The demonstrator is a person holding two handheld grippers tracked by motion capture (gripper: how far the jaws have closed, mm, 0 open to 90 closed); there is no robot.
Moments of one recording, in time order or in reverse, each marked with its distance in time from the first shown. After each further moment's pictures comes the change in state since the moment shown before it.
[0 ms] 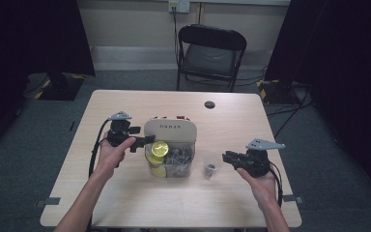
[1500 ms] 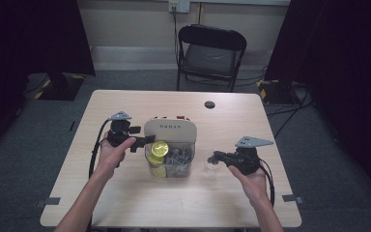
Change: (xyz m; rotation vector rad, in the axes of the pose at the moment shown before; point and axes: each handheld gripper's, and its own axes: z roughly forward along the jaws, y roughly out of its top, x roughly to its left) left arm -0.001 0.000 0.001 -0.010 0.000 0.001; right arm 0.014 0.011 0.021 0.011 0.068 -0.041
